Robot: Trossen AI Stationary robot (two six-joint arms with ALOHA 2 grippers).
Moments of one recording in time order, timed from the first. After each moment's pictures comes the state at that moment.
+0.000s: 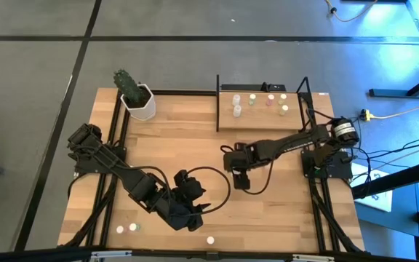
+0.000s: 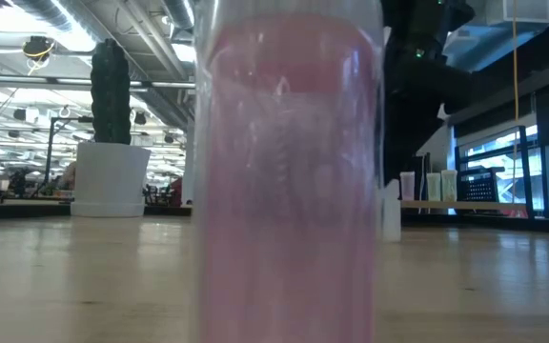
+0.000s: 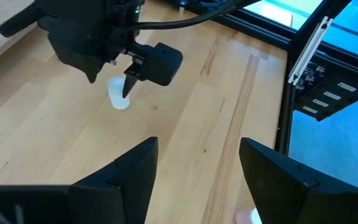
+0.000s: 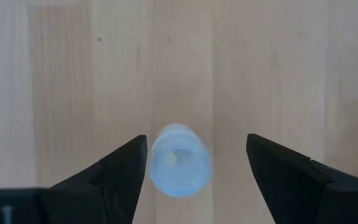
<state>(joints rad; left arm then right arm) -0.60 1.74 1.63 -0.74 -0.62 -0.86 0.16 1.74 1.14 -0.63 0.08 0.15</state>
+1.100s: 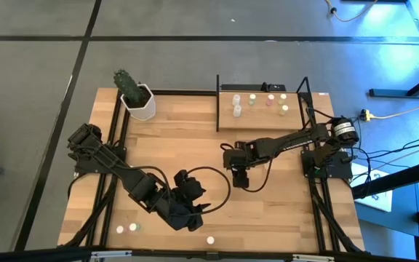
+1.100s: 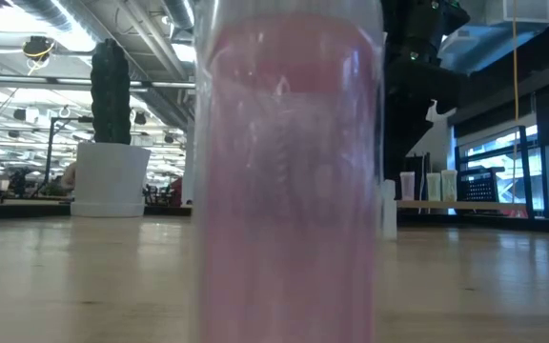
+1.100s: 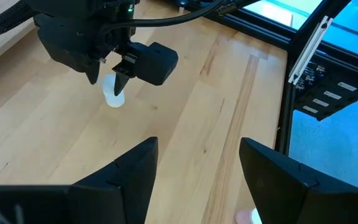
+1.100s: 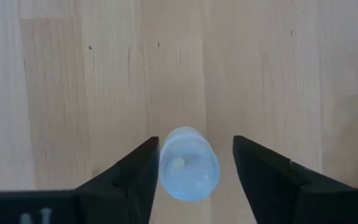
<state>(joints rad) -0.60 1.74 1.63 -0.74 -0.62 -0.86 0.14 1.74 1.14 -0.63 0.06 0.18</state>
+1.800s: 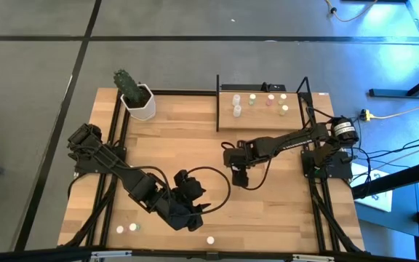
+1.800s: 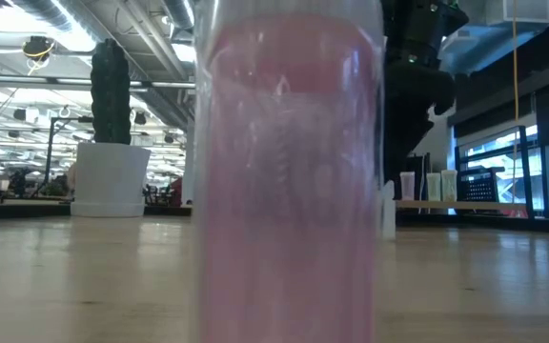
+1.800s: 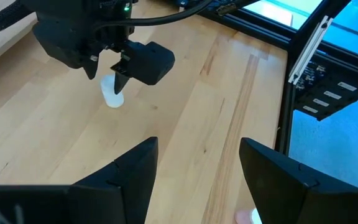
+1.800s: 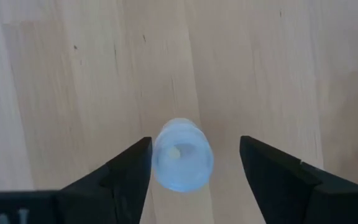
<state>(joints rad) -0.60 1.74 1.63 -0.74 -0.62 -0.86 0.13 1.74 1.14 -0.66 0.06 0.25</state>
